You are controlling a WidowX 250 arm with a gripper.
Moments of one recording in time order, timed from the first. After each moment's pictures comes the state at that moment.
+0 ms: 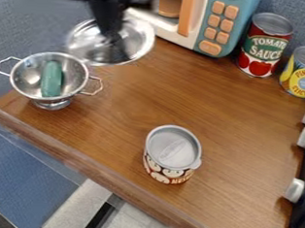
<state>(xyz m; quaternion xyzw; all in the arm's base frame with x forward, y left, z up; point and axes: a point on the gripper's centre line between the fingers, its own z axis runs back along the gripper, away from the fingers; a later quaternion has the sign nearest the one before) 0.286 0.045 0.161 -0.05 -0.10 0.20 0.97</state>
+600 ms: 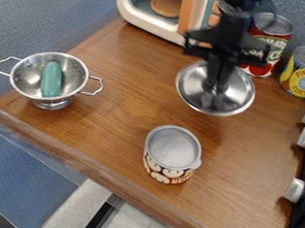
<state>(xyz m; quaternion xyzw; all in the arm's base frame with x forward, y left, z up) 0.366 -0.068 0.094 -0.02 -0.11 0.20 0.97</state>
